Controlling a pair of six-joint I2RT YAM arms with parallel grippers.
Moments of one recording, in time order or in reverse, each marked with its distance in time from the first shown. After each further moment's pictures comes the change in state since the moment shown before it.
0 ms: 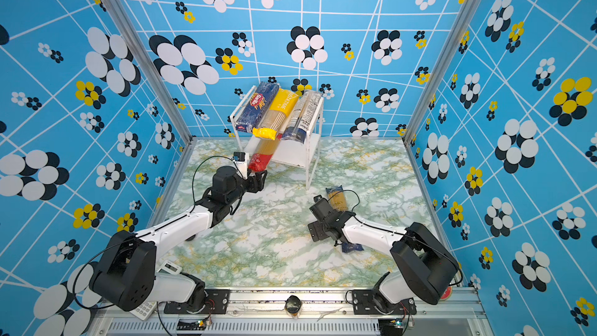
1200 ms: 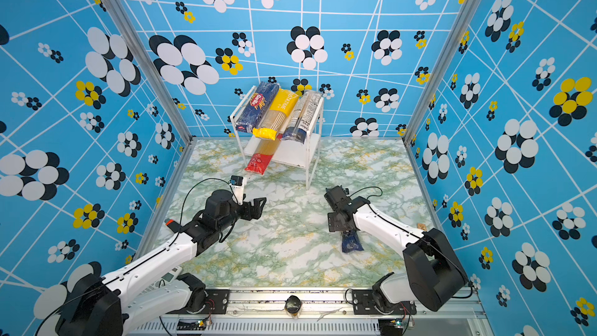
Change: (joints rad) left arm -0.113 -0.336 -0.237 -0.259 -0.035 -0.050; right arm -0.187 -0.039 0.128 -0.406 0.058 0.207
